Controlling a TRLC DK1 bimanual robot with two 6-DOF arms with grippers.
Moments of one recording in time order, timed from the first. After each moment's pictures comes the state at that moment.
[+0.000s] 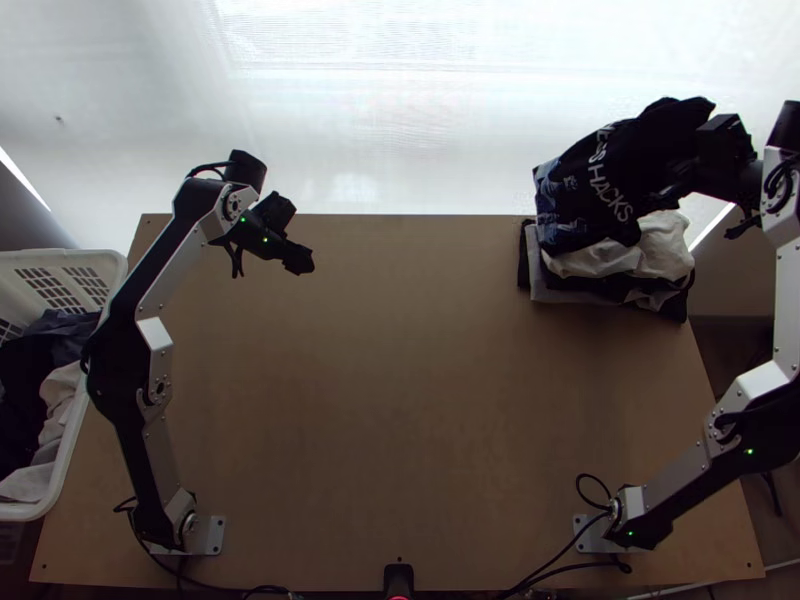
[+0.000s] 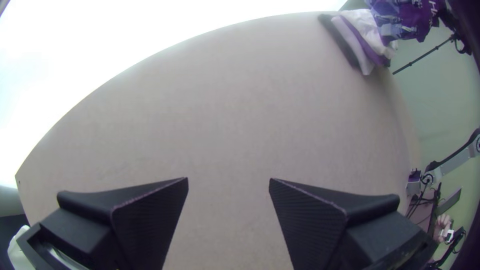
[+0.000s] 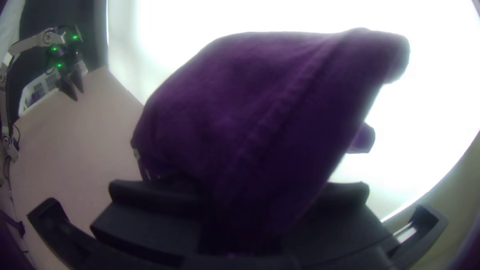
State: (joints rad) left arm -0.19 2.07 2.03 -1.12 0.29 0.29; right arm -0.24 1.79 2.09 -0.85 -0.60 -0.63
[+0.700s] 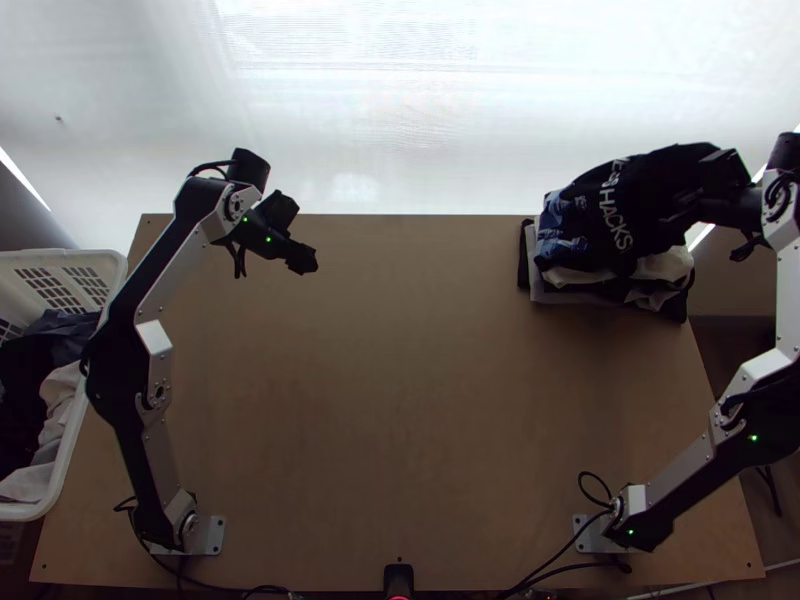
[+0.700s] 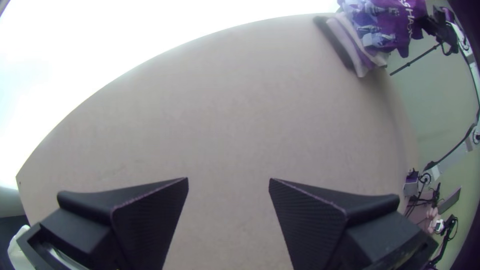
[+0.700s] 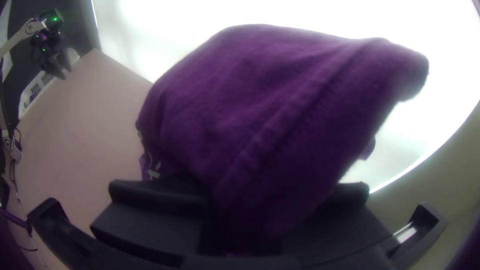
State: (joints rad) left arm -0.21 2.05 2.03 -1.13 0.29 0.27; right arm -0.34 1.86 1.98 -0.91 -0.57 -0.69
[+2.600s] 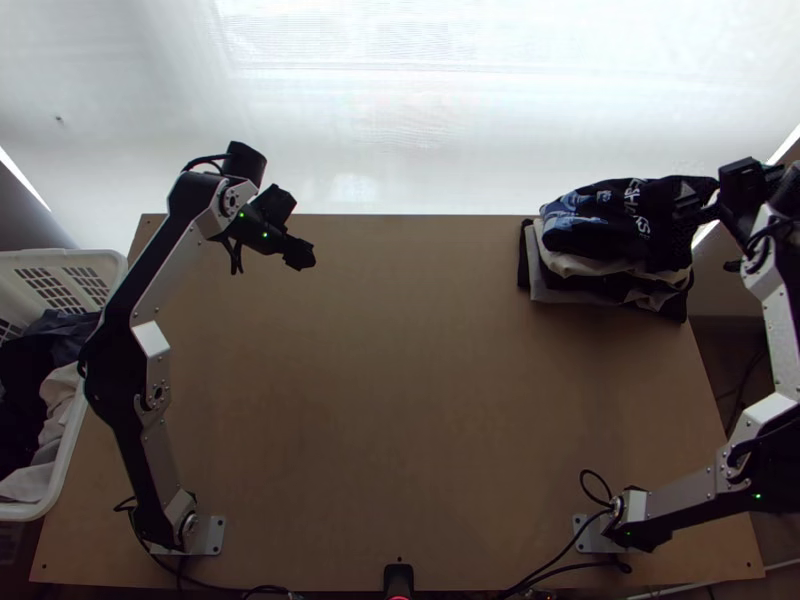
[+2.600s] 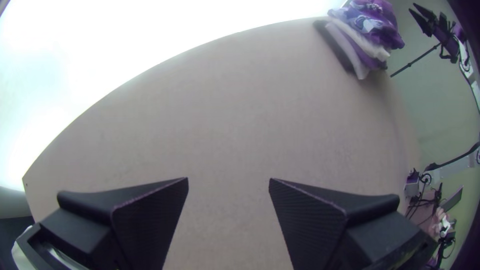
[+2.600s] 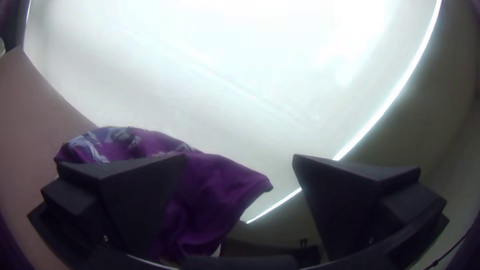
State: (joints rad) left arm -0.20 2.04 2.07 -1.15 0.27 0.28; right arm -0.35 1.63 1.53 -0.18 -0.21 -0.62
